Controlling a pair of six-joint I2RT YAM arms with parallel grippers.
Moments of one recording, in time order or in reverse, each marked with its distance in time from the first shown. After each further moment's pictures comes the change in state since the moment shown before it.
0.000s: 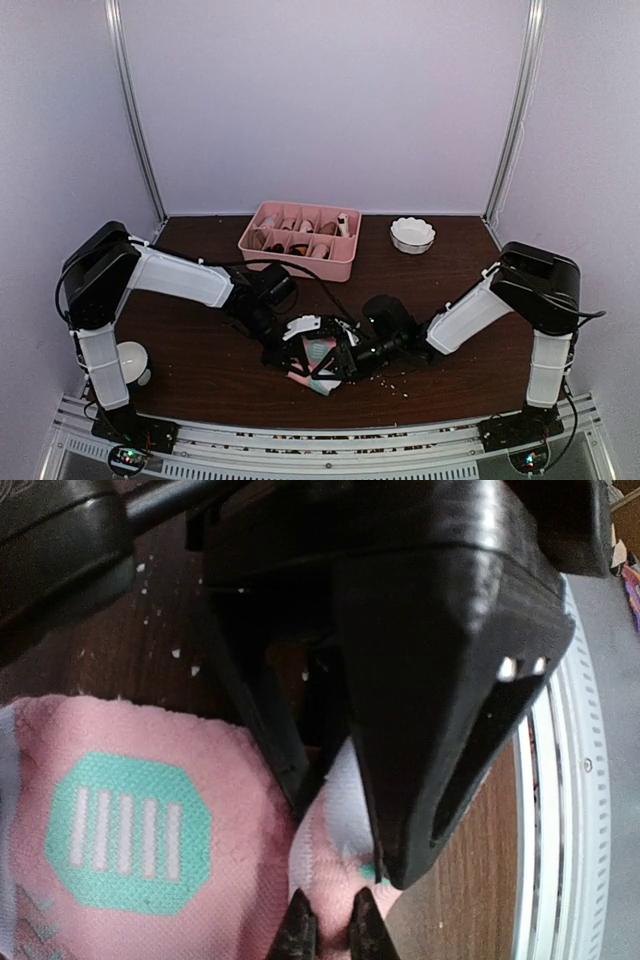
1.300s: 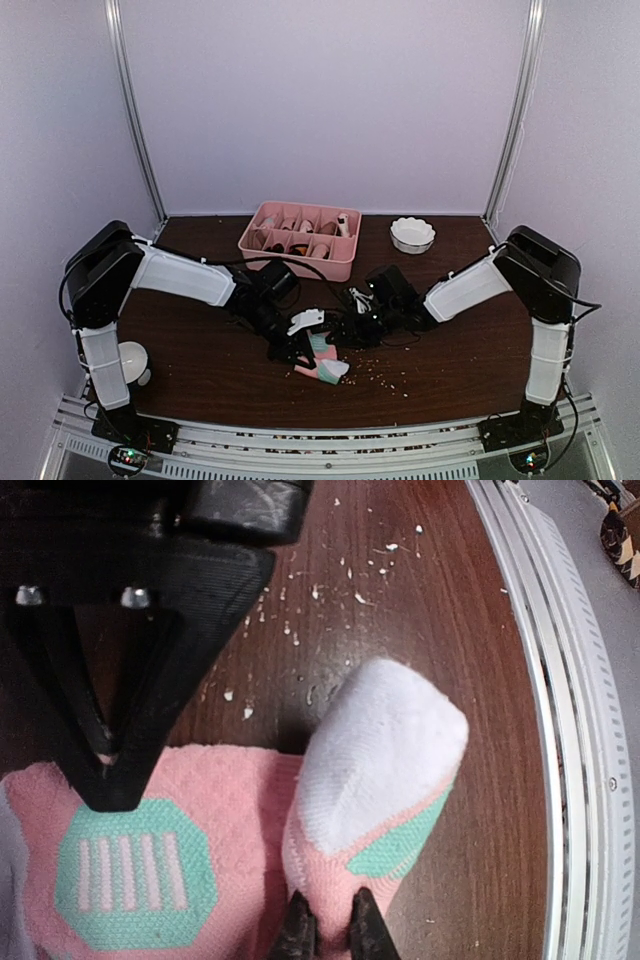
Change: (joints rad) left arm 0.000 0.022 0.019 0.071 -0.016 -0.003; right arm -0.164 0.009 0.196 -0.298 0.101 0.003
